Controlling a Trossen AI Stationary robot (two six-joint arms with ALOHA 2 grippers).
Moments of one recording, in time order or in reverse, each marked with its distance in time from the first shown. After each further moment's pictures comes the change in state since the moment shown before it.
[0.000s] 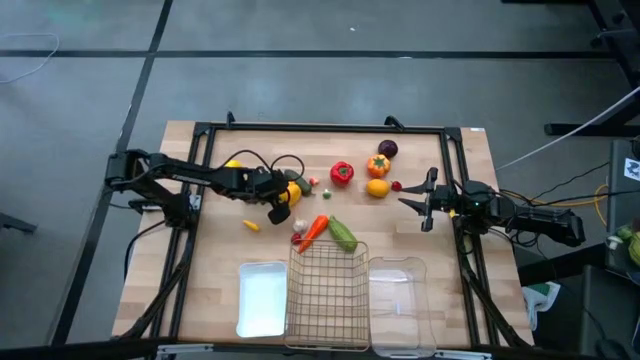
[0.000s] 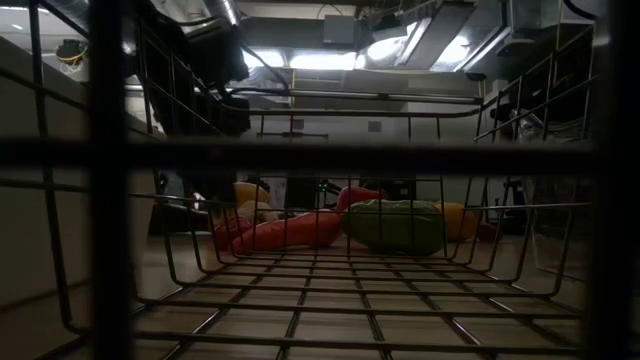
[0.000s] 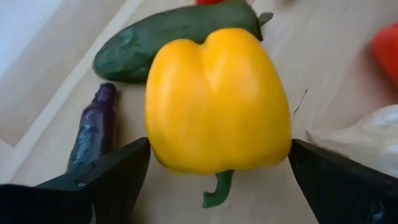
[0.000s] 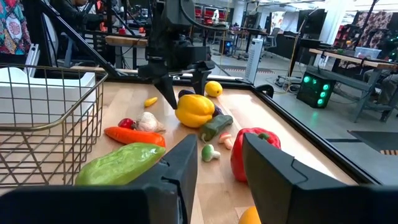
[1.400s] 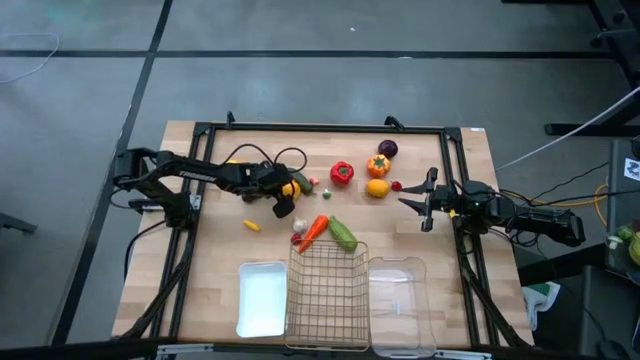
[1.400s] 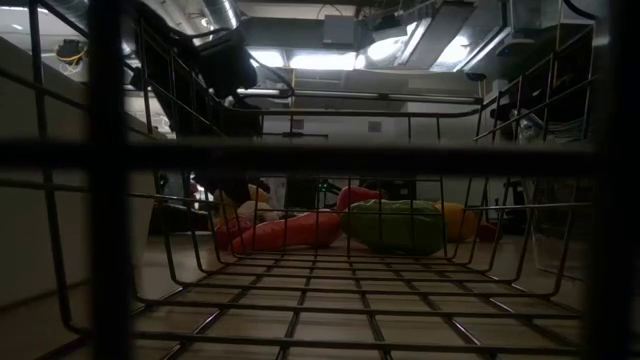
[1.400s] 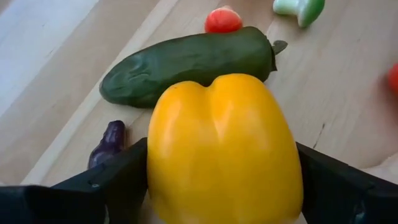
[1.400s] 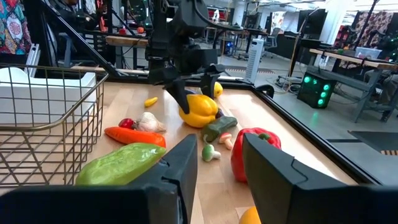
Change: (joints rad) left arm 0.069 0.053 0.007 0.106 0.025 0.083; right arm 0.000 0.000 0.000 0.000 -0.001 0.000
